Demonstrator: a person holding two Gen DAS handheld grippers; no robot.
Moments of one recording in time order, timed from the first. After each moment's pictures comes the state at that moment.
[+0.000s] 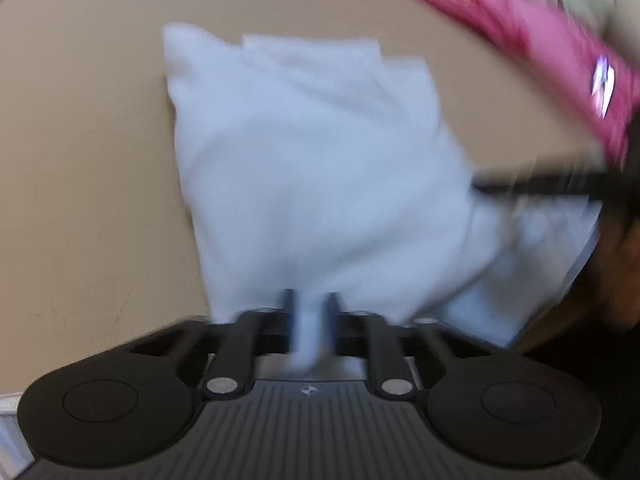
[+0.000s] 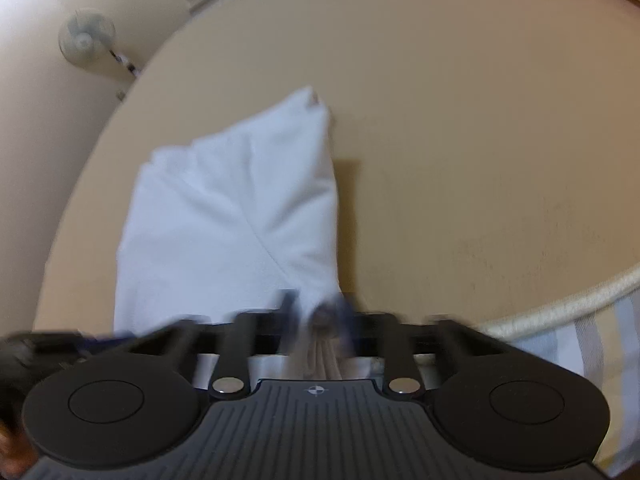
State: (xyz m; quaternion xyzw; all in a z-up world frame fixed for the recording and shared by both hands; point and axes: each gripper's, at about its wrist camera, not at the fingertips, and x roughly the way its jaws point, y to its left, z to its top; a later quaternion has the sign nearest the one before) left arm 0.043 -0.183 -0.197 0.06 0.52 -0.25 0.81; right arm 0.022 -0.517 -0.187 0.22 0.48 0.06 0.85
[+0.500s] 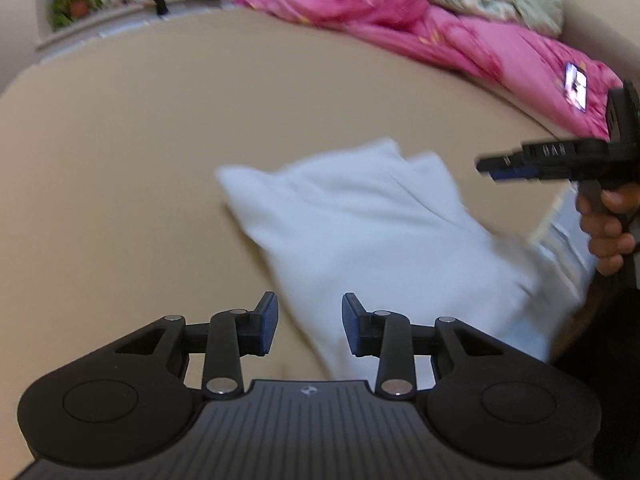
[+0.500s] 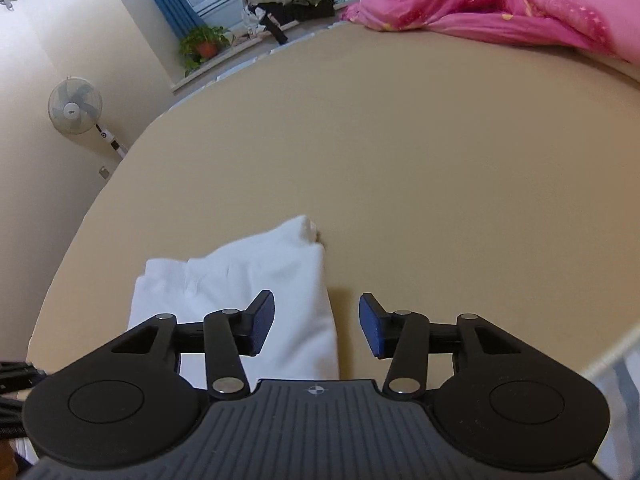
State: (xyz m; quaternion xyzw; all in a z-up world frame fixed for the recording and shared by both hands) left arm 0.101 -0.119 -0.130 0.10 0.42 -0.28 0.86; right arm 0.052 -0.521 -0.148 0.22 0.37 0.00 0.90
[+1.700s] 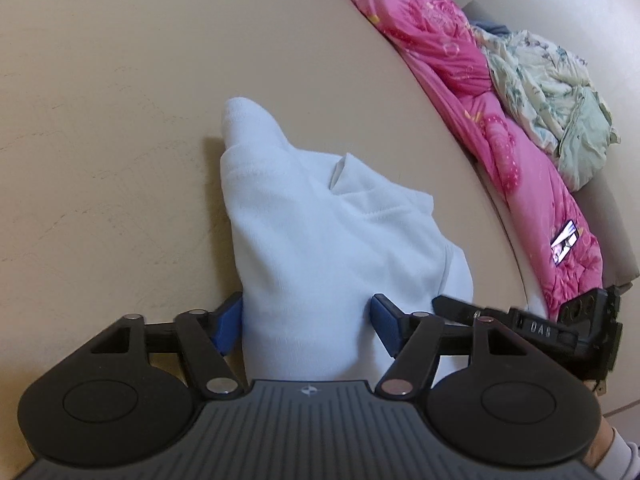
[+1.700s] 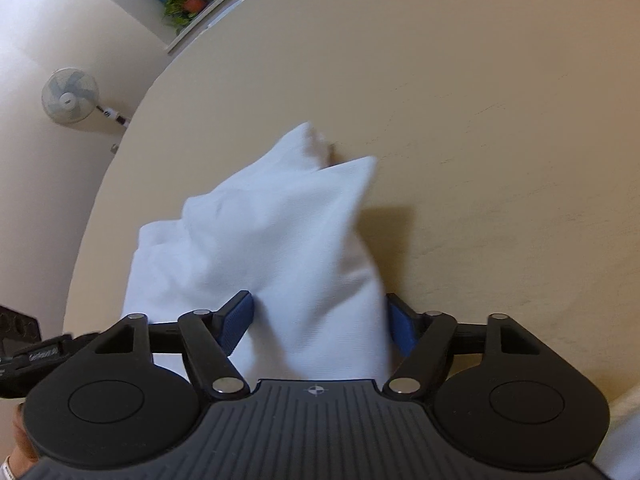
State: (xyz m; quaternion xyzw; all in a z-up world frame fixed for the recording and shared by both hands) left arm 0.197 -0.125 -0.236 -0.20 0.51 -0.28 0.79; right arm 0.100 -0.520 -0.226 0.31 0.45 0.05 0.84
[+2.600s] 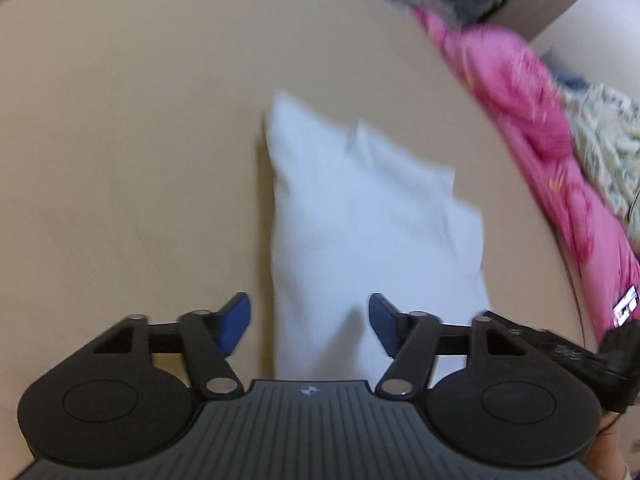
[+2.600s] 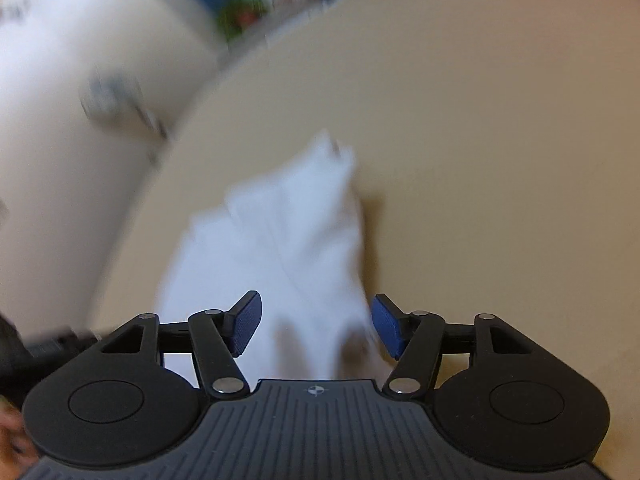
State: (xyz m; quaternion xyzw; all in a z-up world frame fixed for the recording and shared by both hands) left arm 0.247 -0.024 -0.191 -0.18 0.53 -0.15 0.82; right arm 0.207 -0.401 -0.203 0.27 0.42 0.08 0.86
